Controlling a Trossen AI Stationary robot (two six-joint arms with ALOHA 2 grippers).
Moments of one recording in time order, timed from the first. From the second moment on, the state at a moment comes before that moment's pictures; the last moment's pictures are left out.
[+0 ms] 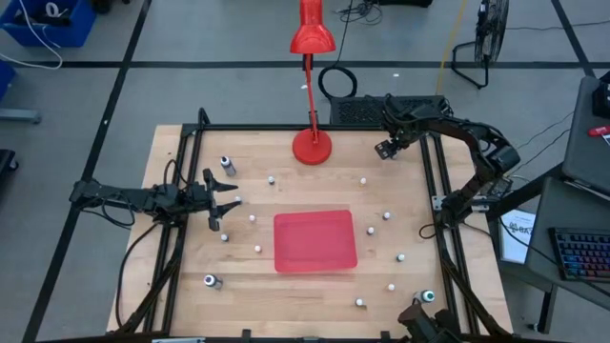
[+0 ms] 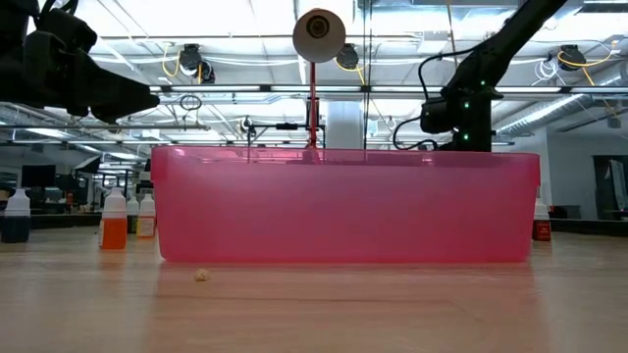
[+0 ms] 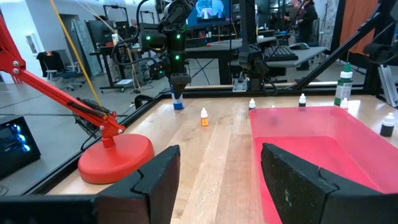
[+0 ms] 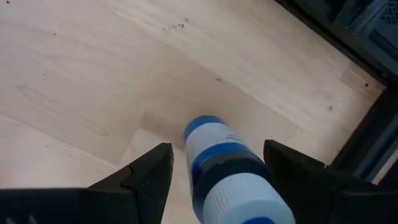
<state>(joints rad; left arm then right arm) -0.15 0.11 0.01 0.08 -0.35 0.07 -0.96 1.62 1.02 -0.80 0.13 0.07</state>
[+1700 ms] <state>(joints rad) -0.15 0.11 0.01 0.08 -0.35 0.07 0.26 1.81 1.71 -1.32 0.31 0.21</state>
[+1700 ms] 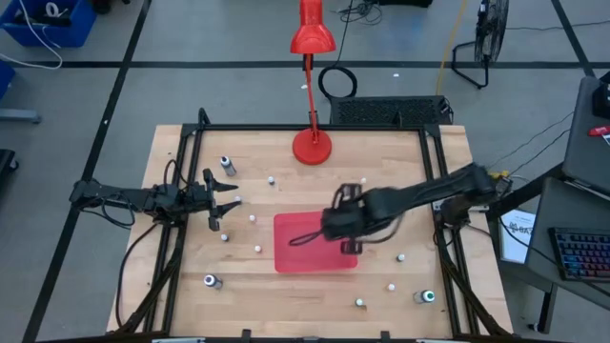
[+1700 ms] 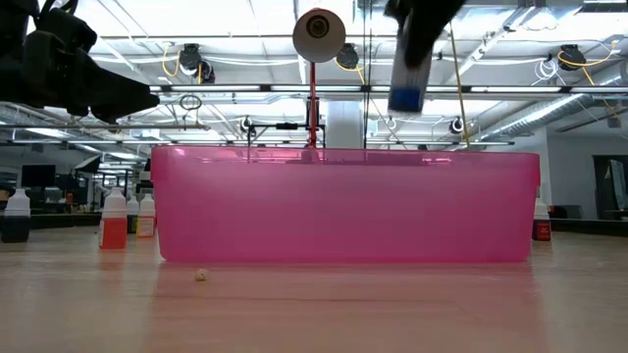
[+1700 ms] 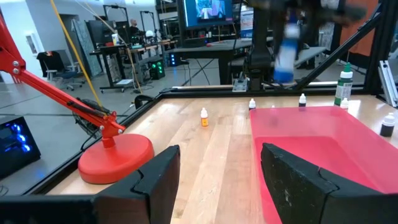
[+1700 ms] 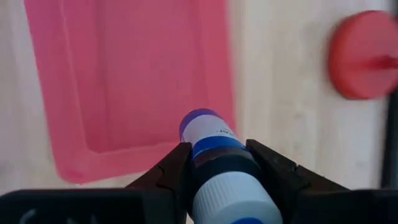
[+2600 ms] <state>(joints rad) -0.15 0.11 0.01 0.08 -0.35 0.07 0.14 1.97 1.53 -1.14 0.15 0.07</state>
